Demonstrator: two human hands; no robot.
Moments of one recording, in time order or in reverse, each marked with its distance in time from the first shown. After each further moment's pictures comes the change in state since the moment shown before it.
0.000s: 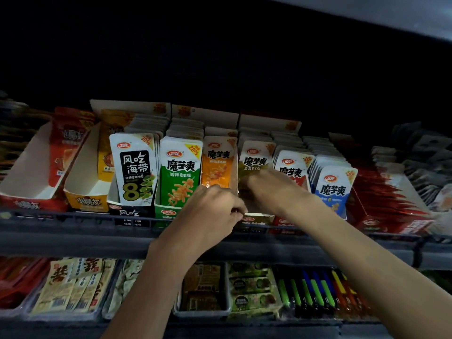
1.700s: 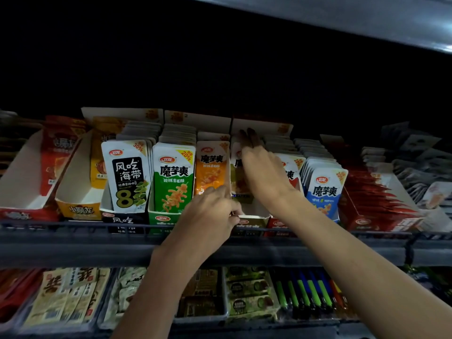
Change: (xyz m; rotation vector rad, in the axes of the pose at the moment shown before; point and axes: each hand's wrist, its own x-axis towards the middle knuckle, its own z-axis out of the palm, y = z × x) left_hand 0.002 0.007 0.007 -0.018 0.060 -0.057; right_hand 0.005 -0.010 -0.026 0.066 0.365 0.247
